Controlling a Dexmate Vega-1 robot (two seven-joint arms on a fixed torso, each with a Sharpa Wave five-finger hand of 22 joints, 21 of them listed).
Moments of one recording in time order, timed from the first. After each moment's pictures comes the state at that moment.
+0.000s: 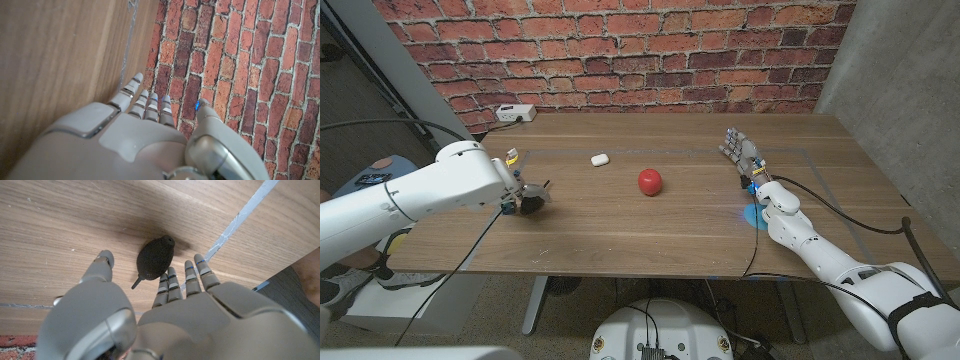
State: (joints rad) left arm 0.63 1.21 0.66 -2.23 -0.57 1.40 0.27; left_hand 0.67 0.01 0.44 -0.15 0.26 0.18 0.14 0.19 0.20 0.17 0.08 0.28 0.37 0.22 0.19 0.20 0.19 0.19 0.21 0.28 0.22; right arm -0.65 -0.34 -0.39 -0.86 0.66 0.46 0.18; right_hand 0.27 0.15 0.40 -0.06 0.18 0.14 0.01 0.20 0.20 0.11 0.00 0.19 0.20 0.06 -0.04 0.20 0.20 0.32 -0.03 0.19 0.17
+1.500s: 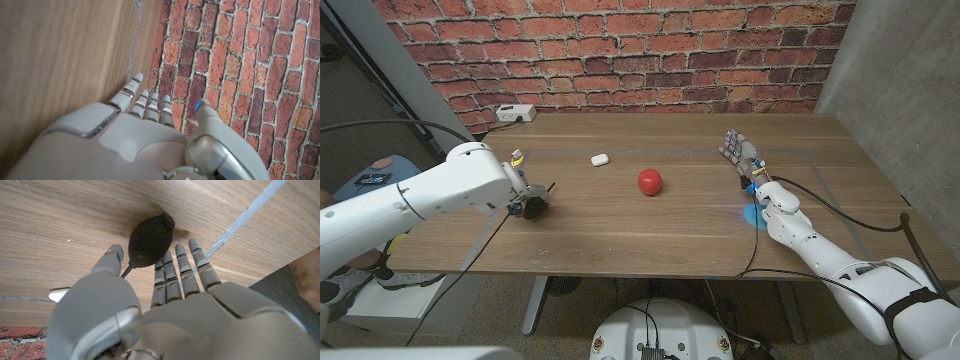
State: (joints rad) left arm 0.61 1.17 0.69 -2.20 -0.72 1.40 0.50; left_hand 0.82 0.07 0.44 -0.17 0.27 0.49 0.16 0.31 0.24 0.47 0.08 0.43 0.48 0.52 0.07 0.31 0.22 0.43 0.17 0.41 0.22; right arm -0.64 -0.33 -0.39 -0.83 0.67 0.45 0.20; right_hand 0.27 0.15 0.39 -0.07 0.18 0.14 0.01 0.20 0.20 0.11 0.00 0.19 0.20 0.06 -0.04 0.20 0.20 0.32 -0.03 0.19 0.17
